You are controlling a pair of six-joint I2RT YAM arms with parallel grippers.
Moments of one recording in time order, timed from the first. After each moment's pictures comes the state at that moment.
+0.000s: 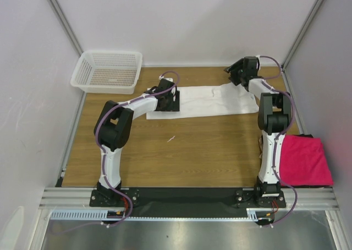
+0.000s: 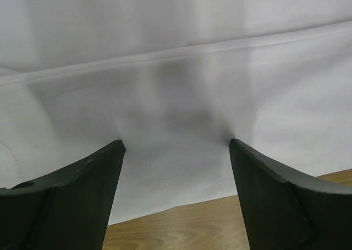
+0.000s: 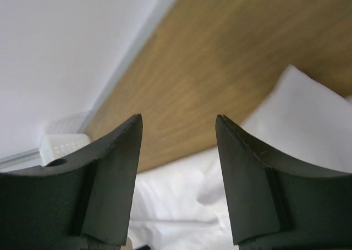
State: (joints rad) left arm -0.48 2.07 1.44 -0.30 -0.12 -0.38; right arm 0.04 2.31 1.76 0.02 -0.13 1.00
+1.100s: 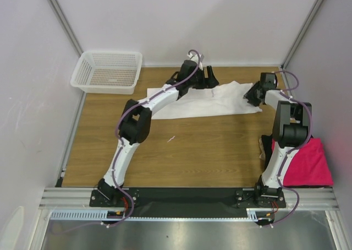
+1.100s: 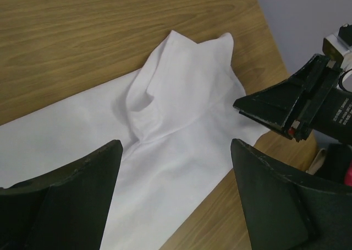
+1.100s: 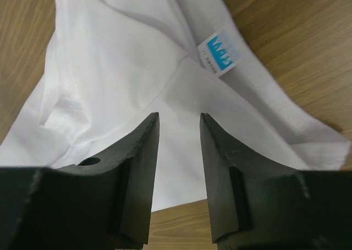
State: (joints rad) left arm -0.60 2.37 2.04 -0.08 0.21 -0.53; right arm -0.09 1.99 1.34 -0.19 -0.08 0.67
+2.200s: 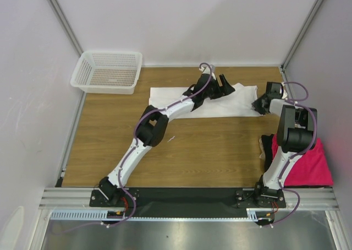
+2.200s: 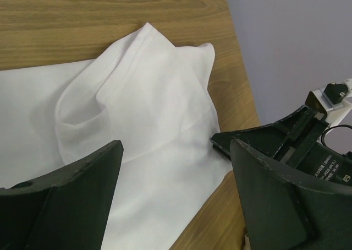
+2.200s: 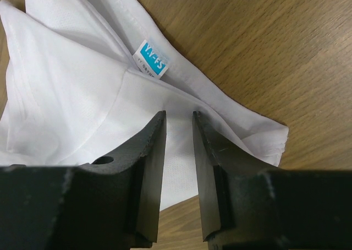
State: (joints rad) left arm -0.72 2.65 2.23 0.11 0.14 -0.86; right arm -0.16 1.90 1.14 -0.08 0.04 0.73
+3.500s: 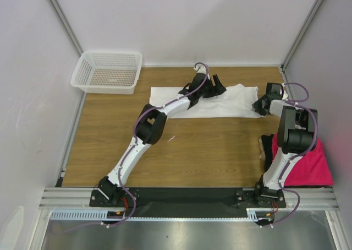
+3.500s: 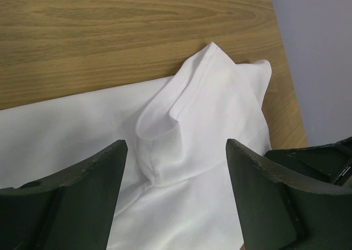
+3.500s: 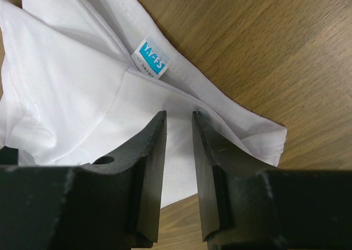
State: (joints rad) left arm -0.67 2.69 2.25 0.07 0.11 -0.77; right arm -0.16 1.89 1.11 -0.09 0.05 0.73
